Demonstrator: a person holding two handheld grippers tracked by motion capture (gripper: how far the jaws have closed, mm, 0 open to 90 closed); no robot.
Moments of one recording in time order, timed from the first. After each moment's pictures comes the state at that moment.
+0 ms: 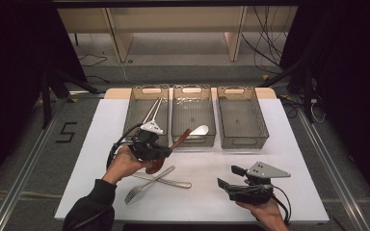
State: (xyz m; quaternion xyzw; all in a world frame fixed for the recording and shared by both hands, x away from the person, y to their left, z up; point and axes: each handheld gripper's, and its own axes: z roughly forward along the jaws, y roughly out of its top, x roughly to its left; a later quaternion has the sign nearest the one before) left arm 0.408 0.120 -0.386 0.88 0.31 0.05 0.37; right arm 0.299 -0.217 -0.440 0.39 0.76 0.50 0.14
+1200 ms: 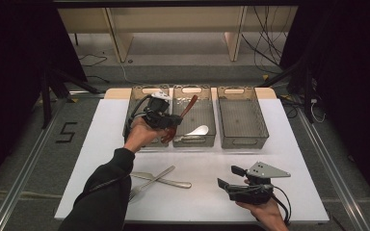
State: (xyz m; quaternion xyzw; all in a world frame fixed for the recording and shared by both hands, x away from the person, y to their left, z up) left arm 0.485 0.090 -0.361 0.83 0.35 0.09 0.42; right arm 0.300 -0.217 -0.442 0.39 0.76 0.50 0.14
